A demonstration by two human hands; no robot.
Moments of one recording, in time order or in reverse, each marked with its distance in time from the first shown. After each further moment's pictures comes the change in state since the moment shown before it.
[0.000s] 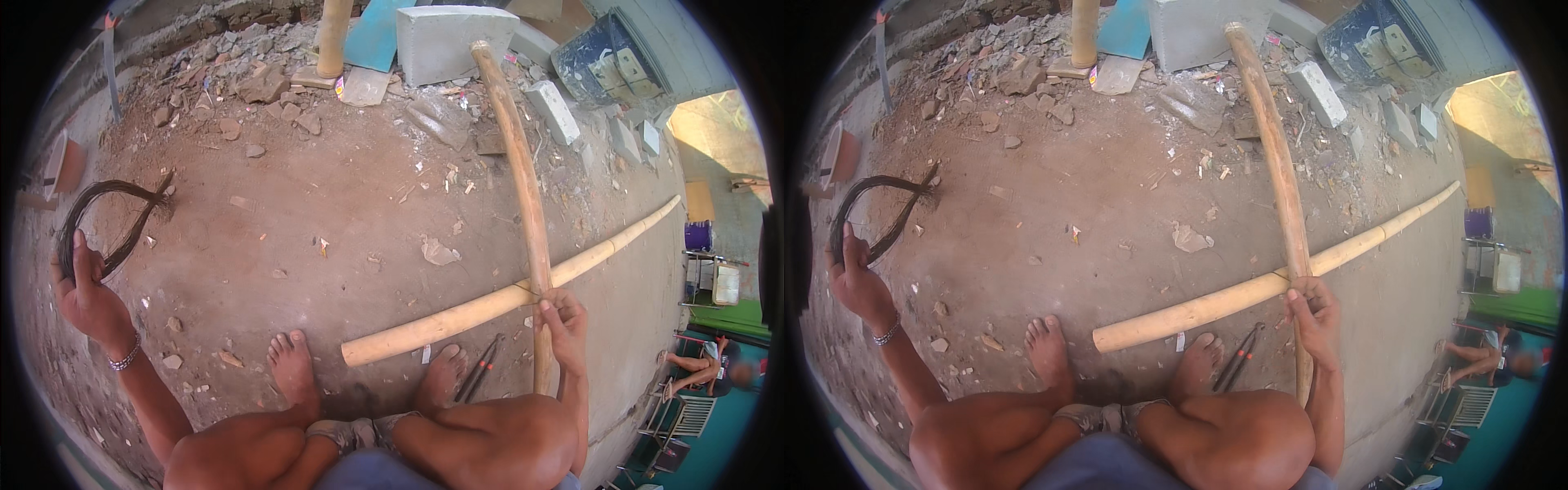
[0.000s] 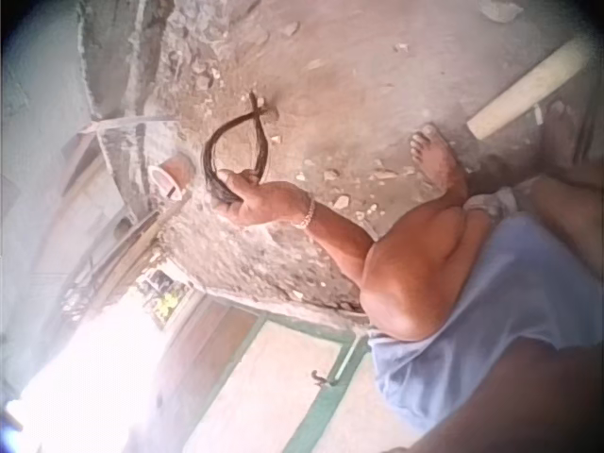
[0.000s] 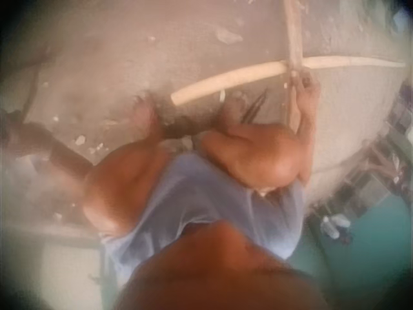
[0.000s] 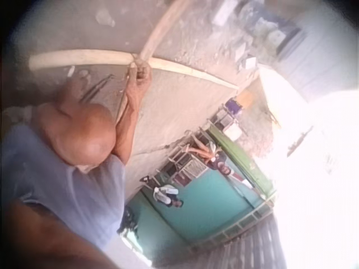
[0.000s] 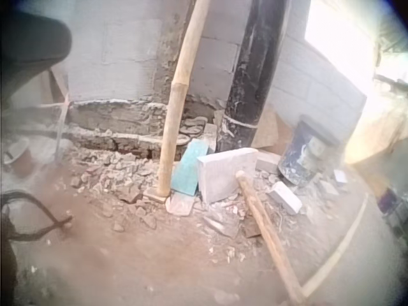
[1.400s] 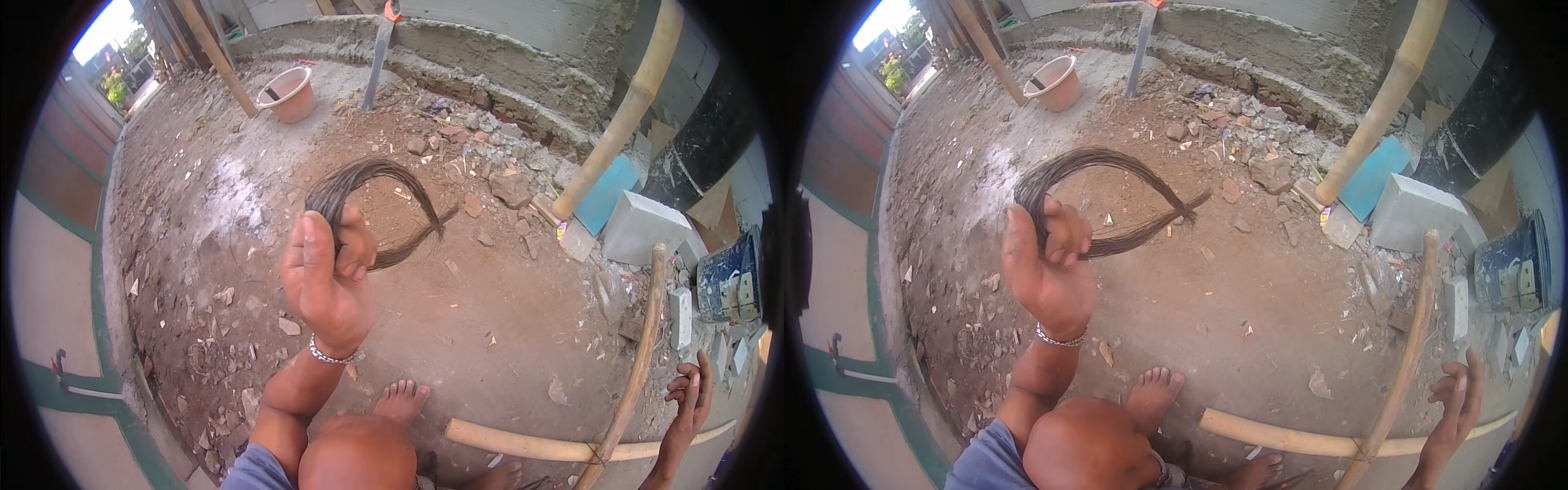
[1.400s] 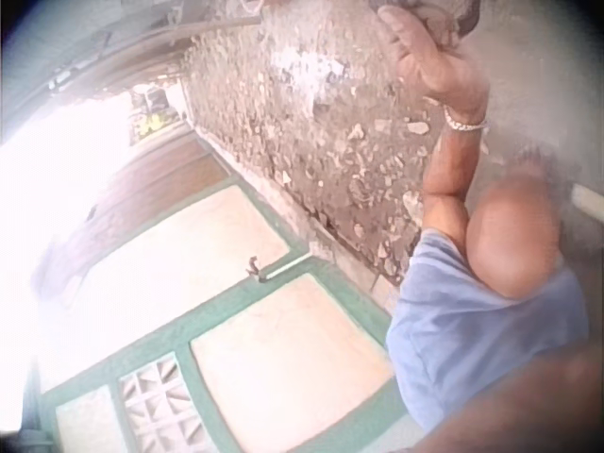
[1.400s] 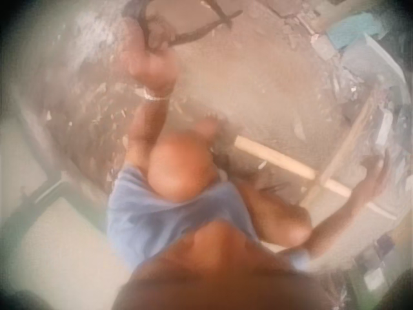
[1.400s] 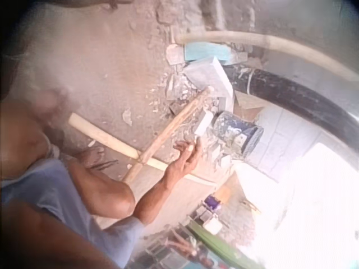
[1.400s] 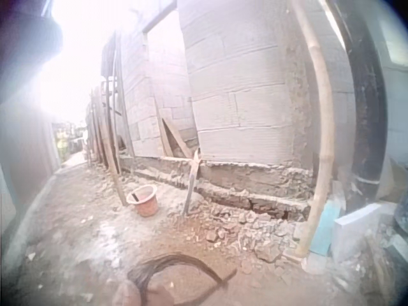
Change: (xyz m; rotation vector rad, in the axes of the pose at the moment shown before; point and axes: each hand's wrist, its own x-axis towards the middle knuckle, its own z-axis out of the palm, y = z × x) left_hand -0.019 0.093 -0.016 -0.932 0.134 -0.005; right_hand 0.068 -0.194 0.040 -0.113 0.106 -0.563
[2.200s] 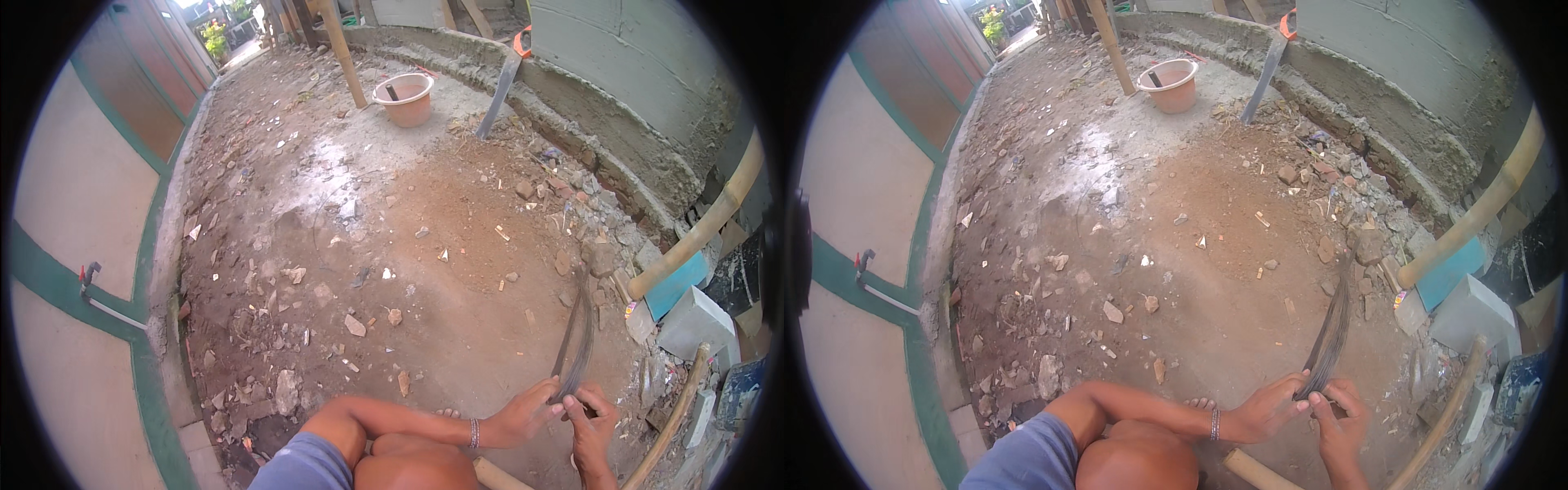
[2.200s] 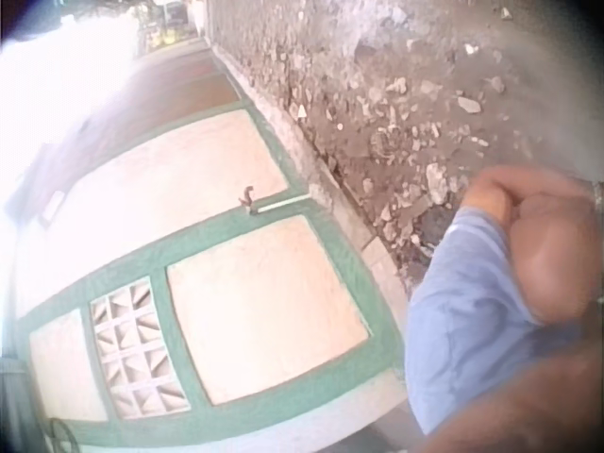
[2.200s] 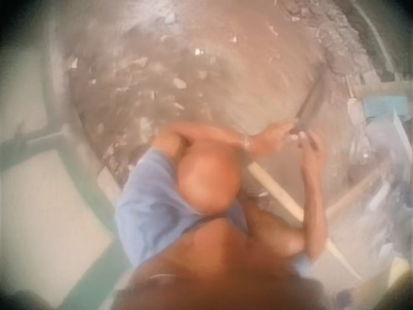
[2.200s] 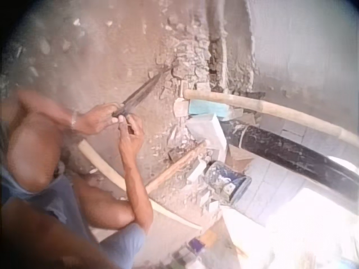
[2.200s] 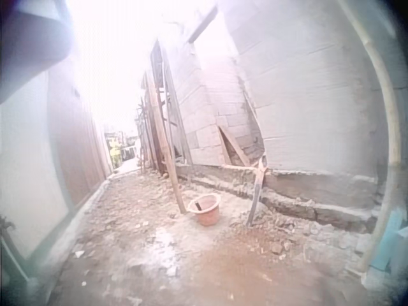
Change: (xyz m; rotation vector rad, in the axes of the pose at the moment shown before) left_hand -0.181 -0.099 0.001 0.429 -0.571 -0.430; right_hand -0.033 -0.028 0.238 0.419 -0.761 0.090
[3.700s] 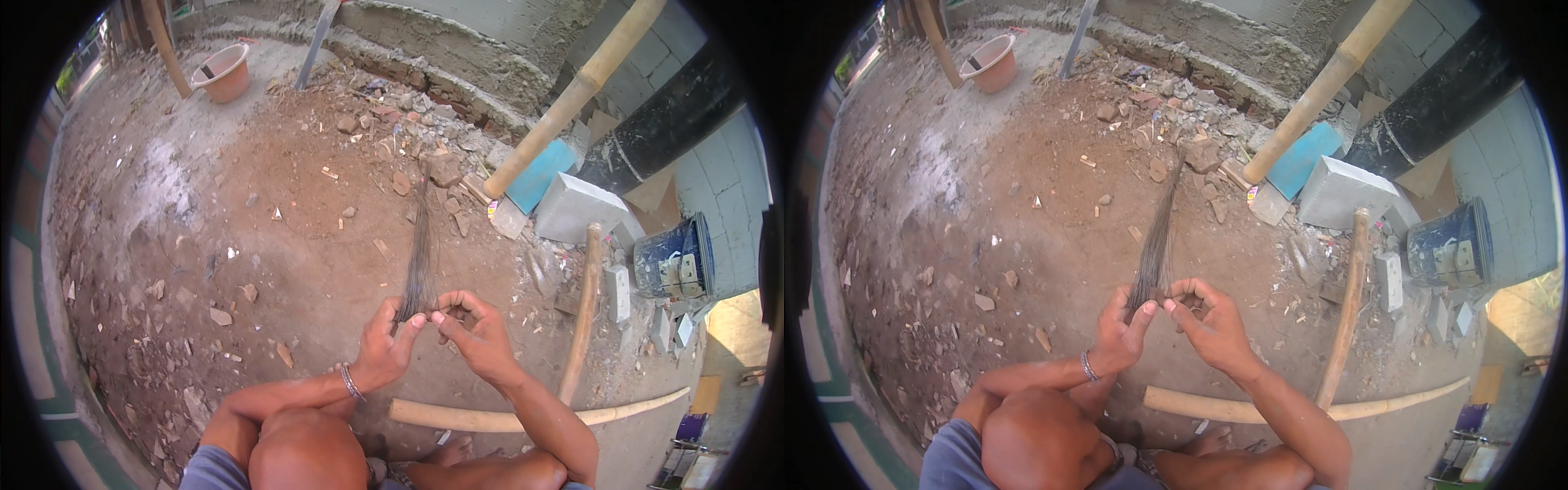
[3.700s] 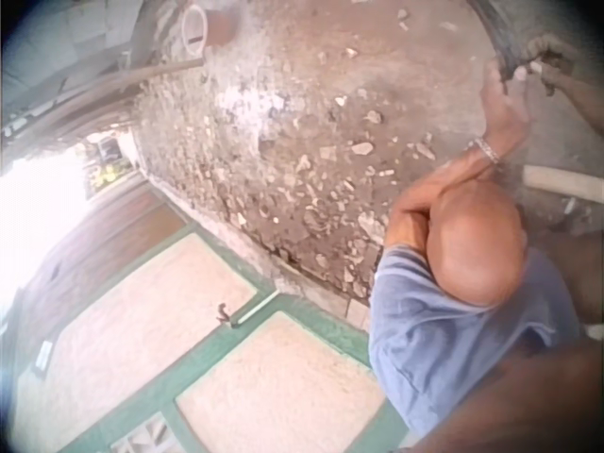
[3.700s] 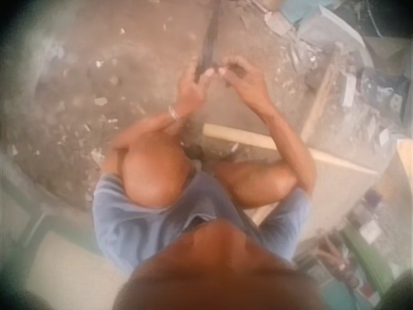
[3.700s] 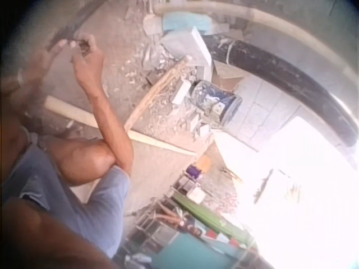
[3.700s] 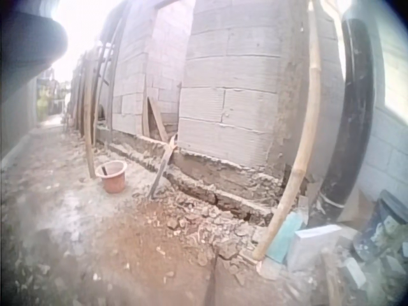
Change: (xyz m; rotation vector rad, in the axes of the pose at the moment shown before) left_hand 0.002 0.019 -0.008 -0.006 0.227 -0.153; right_hand -0.001 -0.015 -0.003 0.067 -0.072 0.140
